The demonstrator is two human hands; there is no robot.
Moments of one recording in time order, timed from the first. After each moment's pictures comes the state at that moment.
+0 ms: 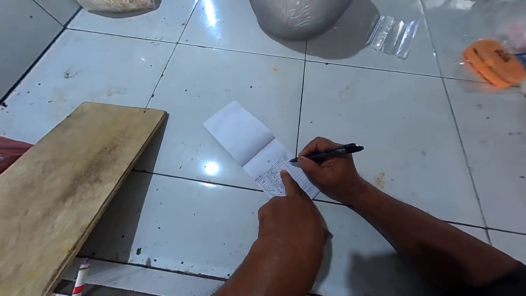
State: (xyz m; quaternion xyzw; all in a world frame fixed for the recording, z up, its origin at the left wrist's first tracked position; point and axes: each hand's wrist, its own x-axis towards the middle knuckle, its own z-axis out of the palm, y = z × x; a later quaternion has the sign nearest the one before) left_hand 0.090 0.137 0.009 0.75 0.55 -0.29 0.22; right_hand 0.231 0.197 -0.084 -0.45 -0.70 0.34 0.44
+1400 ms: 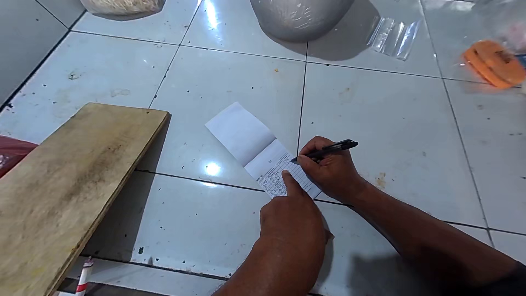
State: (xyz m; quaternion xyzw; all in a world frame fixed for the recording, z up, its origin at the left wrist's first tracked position) left_hand 0.090 0.137 0.009 0.75 0.55 -0.29 0.23; right_hand 0.228 0.199 -0.081 -0.50 -0.70 0.32 0.39
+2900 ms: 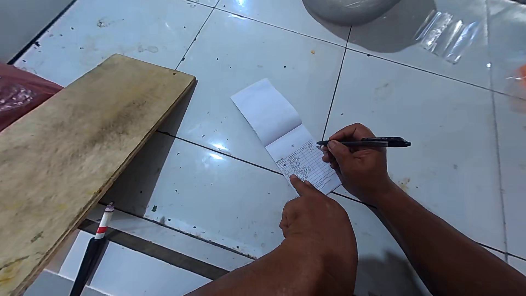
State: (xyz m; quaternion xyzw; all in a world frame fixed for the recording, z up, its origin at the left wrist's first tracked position) left_hand 0.099 0.120 0.016 0.70 0.57 -0.34 0.25; right_hand 0.225 0.196 -0.083 -0.46 -0.66 0.39 0.45
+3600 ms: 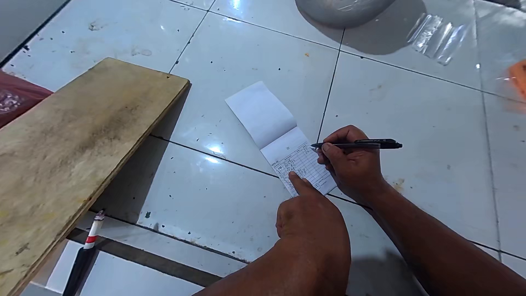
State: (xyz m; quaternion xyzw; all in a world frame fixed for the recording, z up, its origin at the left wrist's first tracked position) left_hand 0.097 0.123 0.014 0.71 0.57 -0.32 0.25; right_hand 0.225 0.197 -0.085 -0.45 -0.66 0.39 0.45
